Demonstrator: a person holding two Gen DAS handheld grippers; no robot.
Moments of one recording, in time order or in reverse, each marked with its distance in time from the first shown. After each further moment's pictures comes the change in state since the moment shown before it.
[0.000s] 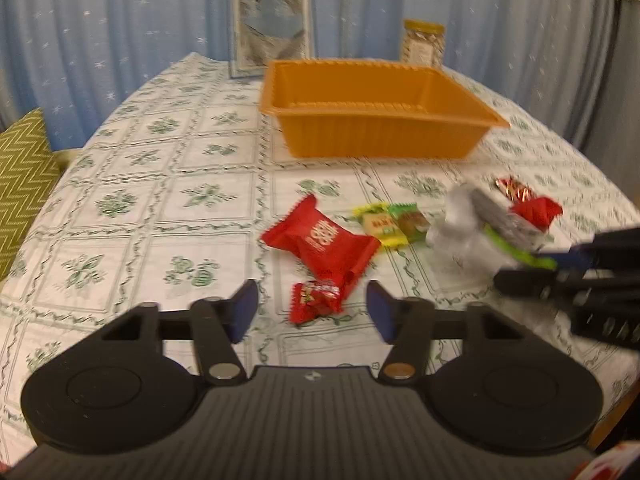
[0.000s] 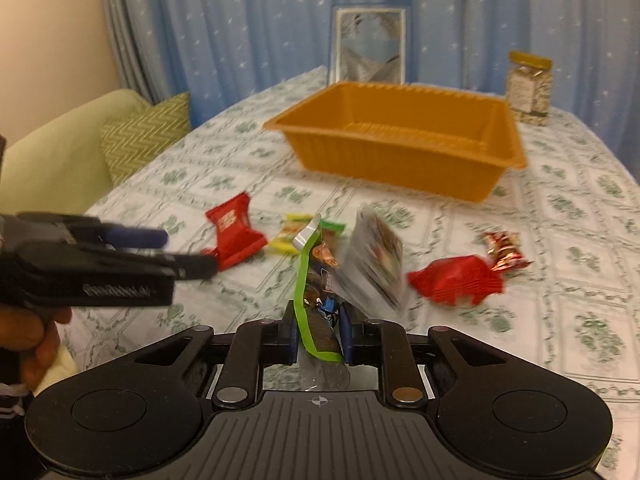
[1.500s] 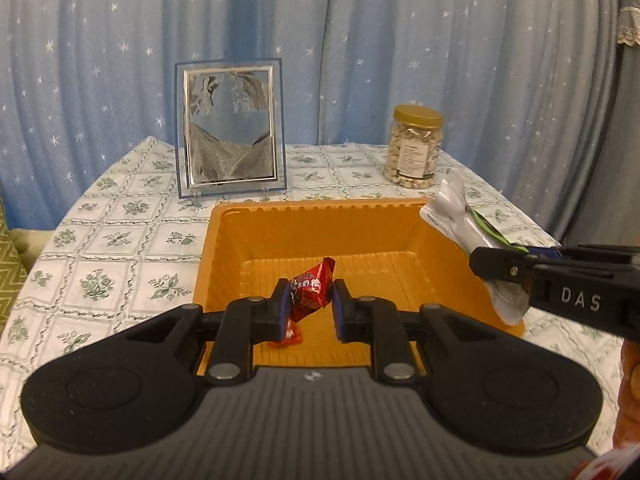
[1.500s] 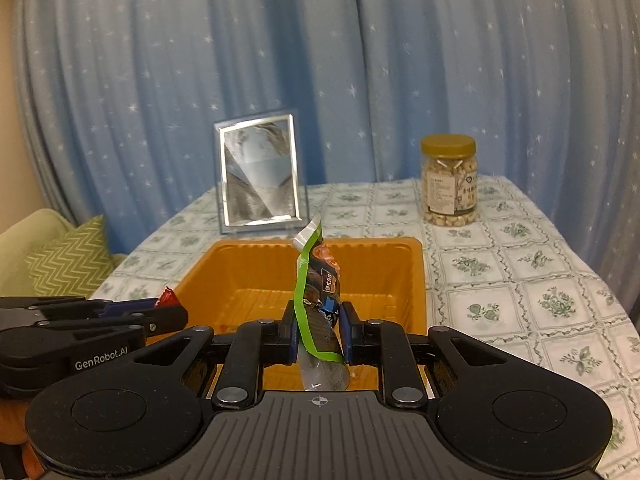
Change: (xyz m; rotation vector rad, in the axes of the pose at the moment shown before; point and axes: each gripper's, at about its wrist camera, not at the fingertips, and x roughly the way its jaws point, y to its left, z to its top) left arm 0.075 -0.019 0.172 -0.025 -0.143 -0.055; right arm 0.042 -0.095 0.156 0.156 -0.200 -0.144
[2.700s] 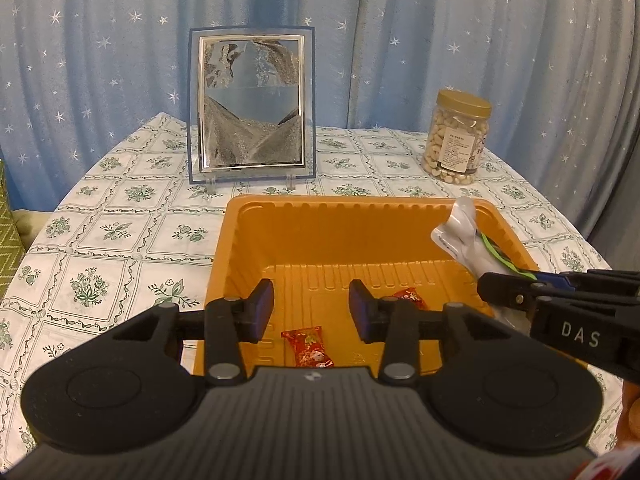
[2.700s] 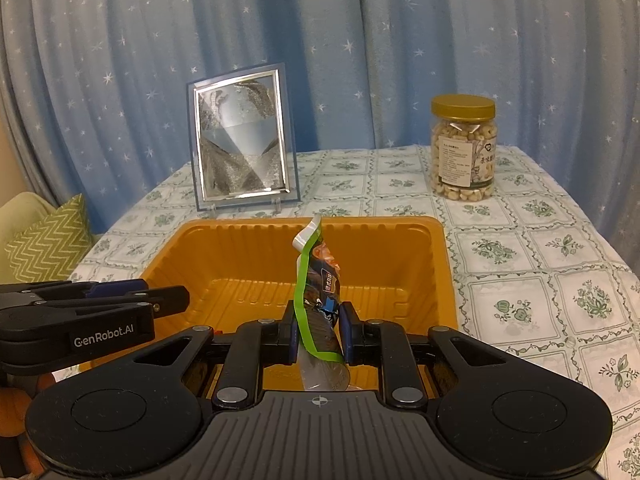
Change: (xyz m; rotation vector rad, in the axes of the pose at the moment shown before) left arm 0.058 0.020 0.013 -0.034 0.052 0.049; right arm 0.063 -0.004 0.002 0.016 0.087 -0.013
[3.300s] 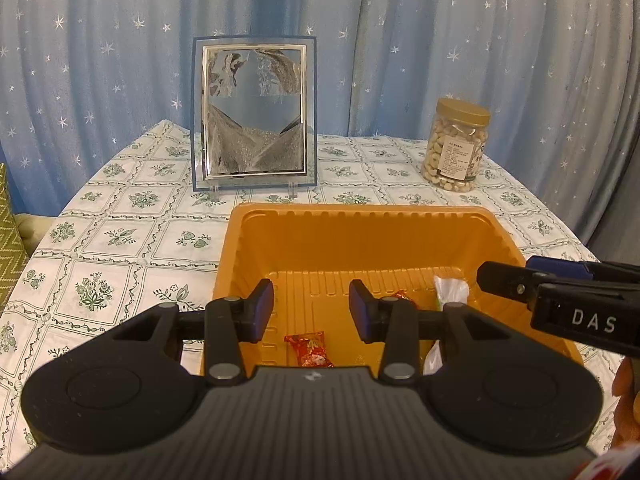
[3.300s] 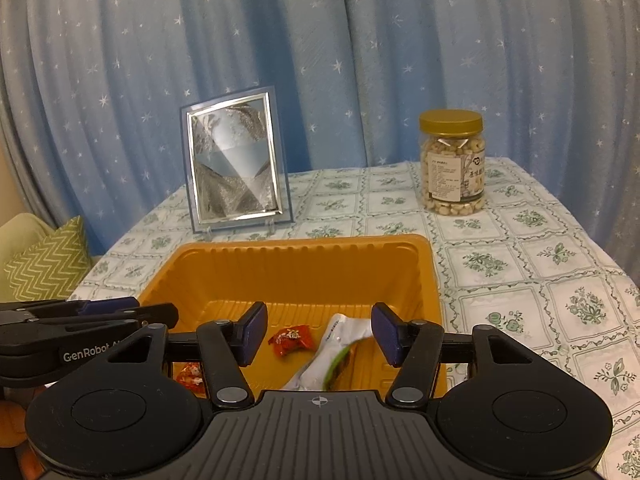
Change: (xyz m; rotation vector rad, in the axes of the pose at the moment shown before) left arm -0.008 0.001 0.001 -0.005 -0.026 0.001; right arm -0.010 -0.007 0.003 0.027 -0.065 -0.012
